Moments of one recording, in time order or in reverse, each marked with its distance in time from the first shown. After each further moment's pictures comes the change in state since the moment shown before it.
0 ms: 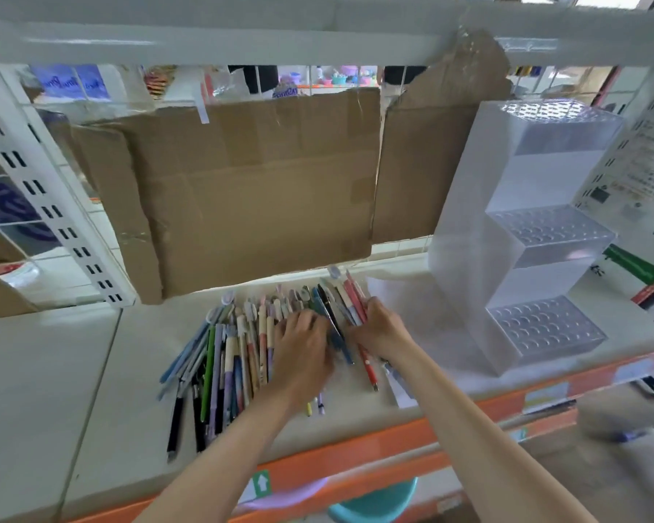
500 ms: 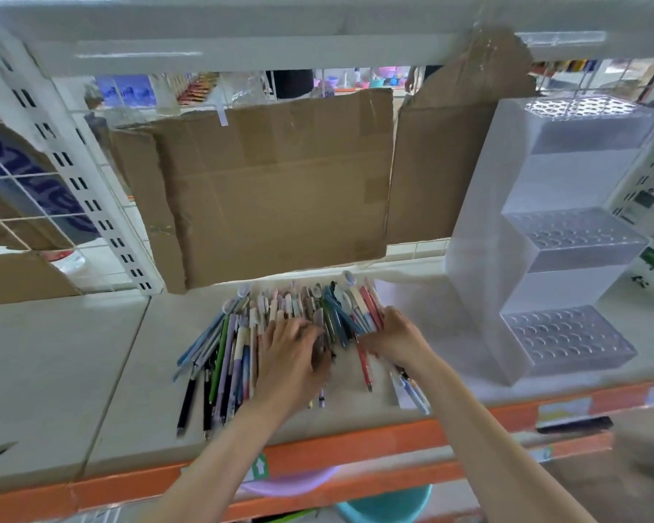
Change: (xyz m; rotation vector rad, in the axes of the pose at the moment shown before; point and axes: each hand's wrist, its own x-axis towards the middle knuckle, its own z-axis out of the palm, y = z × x) left_hand -0.028 -0.004 -0.007 0.021 0.113 -0.077; right_hand -0.008 0.016 -0.011 0.038 -0.111 0.015
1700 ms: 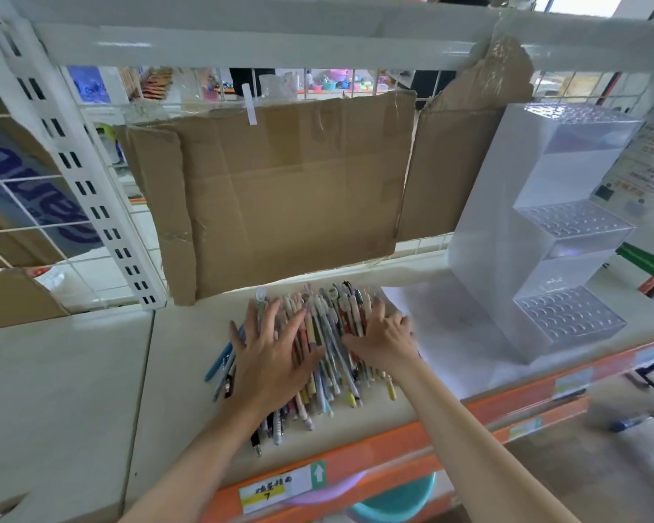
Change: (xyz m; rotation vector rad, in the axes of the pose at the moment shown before) left_hand 0.003 -0.091 -0.015 0.036 -0.145 -0.019; right_hand -0.006 -0.044 0.066 -0.344 0.220 0.085
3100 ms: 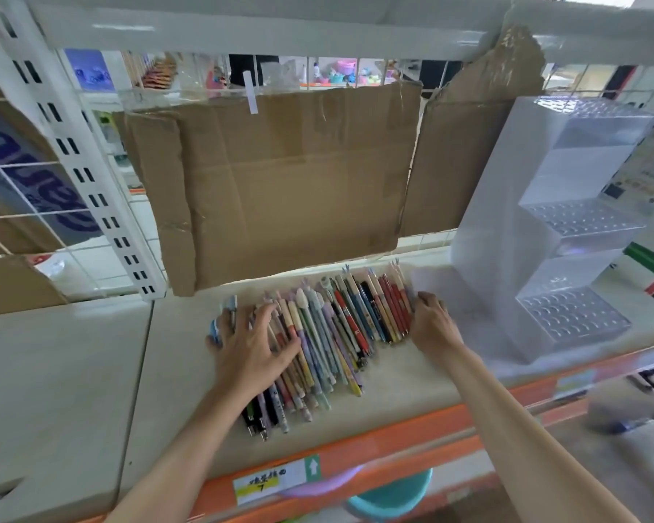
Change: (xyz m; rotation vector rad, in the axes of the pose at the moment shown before) left_hand 0.002 -0.015 -0.002 -0.025 -0.024 -0.261; right_hand 0.037 0.072 -0.016 -0.015 0.164 -0.120
